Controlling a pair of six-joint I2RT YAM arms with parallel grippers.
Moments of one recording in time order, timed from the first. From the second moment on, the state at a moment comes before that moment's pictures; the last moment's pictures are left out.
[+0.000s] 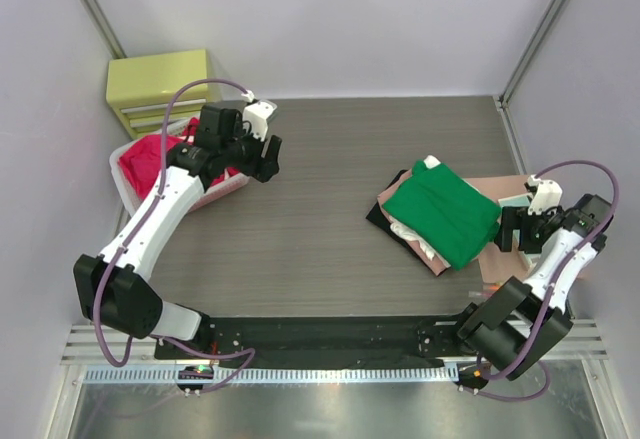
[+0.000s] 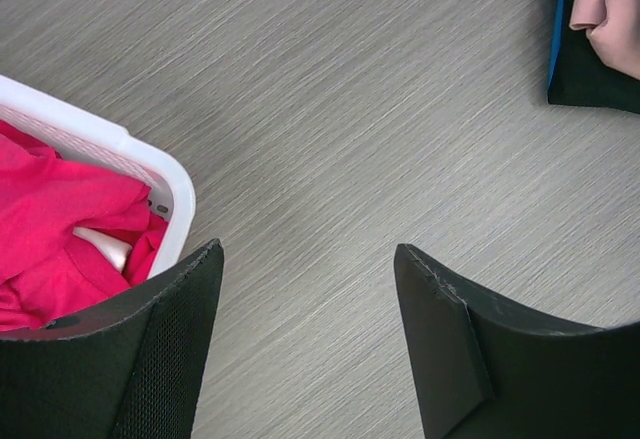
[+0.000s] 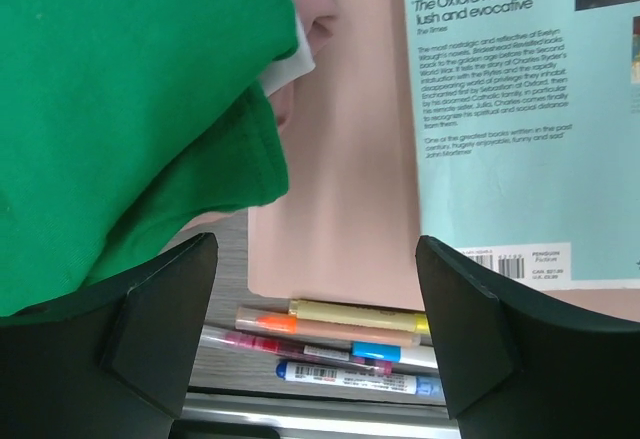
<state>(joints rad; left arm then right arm) -0.34 1.42 1.35 -0.62 0.25 0.17 -0.83 1.12 0.82 -0.79 -0.52 -0.72</state>
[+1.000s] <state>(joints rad) -0.34 1.43 1.34 -0.63 0.26 0.18 -0.61 0.93 0.48 -0.19 -0.20 -0.53</state>
